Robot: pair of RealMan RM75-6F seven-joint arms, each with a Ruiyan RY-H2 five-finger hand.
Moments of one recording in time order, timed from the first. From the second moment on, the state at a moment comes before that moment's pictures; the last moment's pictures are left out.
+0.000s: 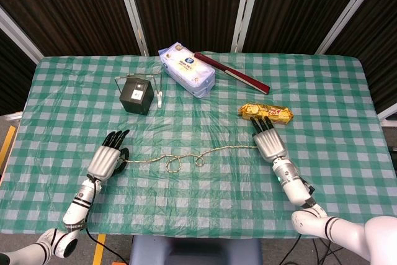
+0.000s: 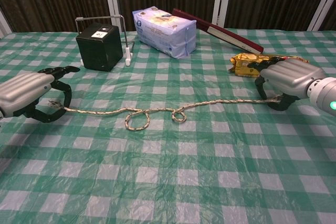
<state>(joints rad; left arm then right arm) -0.51 -1.74 -0.05 -0.94 1.50 1.19 -0.03 0.65 -1.66 0.15 -1.11 -1.19 0.91 -0.57</state>
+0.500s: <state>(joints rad) -0.51 -1.73 -0.06 -0.93 1.49 1.19 -0.04 0.66 -1.67 0.14 -1.10 -1.18 0.93 -0.61</state>
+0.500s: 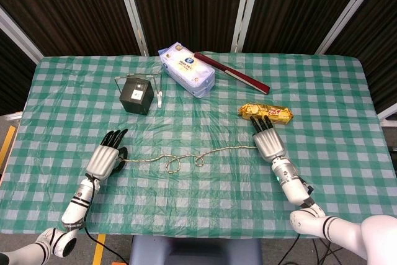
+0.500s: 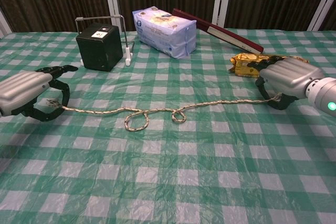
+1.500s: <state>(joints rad) -0.43 -1.59 -0.06 -0.96 1.46 1.26 -0.04 0.41 -1.29 0.08 -1.35 -1.21 1.16 -0.39</state>
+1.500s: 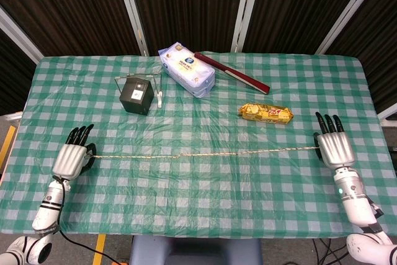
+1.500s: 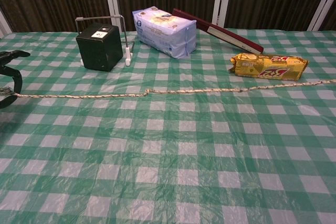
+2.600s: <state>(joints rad) -0.45 -1.69 -0.02 -0.79 1.49 1.17 -0.12 0.39 -1.43 0.05 -1.13 -1.21 1.04 -0.36</state>
